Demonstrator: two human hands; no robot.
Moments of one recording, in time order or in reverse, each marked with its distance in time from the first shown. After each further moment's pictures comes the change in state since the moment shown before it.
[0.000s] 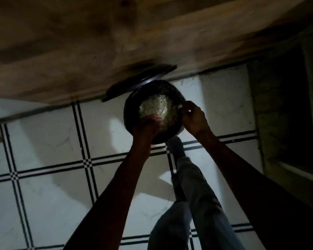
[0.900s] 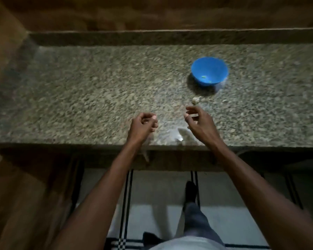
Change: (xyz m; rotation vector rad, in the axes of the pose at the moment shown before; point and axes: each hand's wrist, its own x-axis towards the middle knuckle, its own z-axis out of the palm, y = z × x) left_hand -0.592 -0.028 0.512 0.961 -1.229 0.637; right_hand -0.648 0.193 -0.473 0.446 1.355 0.134
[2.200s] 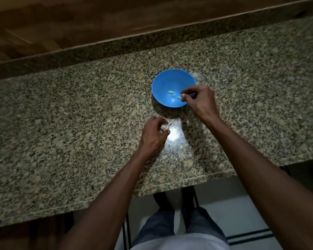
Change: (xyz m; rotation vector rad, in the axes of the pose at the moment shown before) left_hand 0.160 0.015 0.169 0.628 -0.289 0.419; right_hand 0.202 0.051 -0.109 -0.044 0.249 0.114
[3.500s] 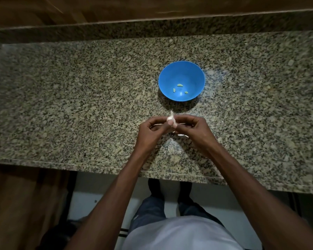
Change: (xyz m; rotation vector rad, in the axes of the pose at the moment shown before) left_hand -0.050 0.071 0.020 -0.765 0.297 -0.422; right_hand -0.059 0.061 -0.010 0.623 -0.607 0.203
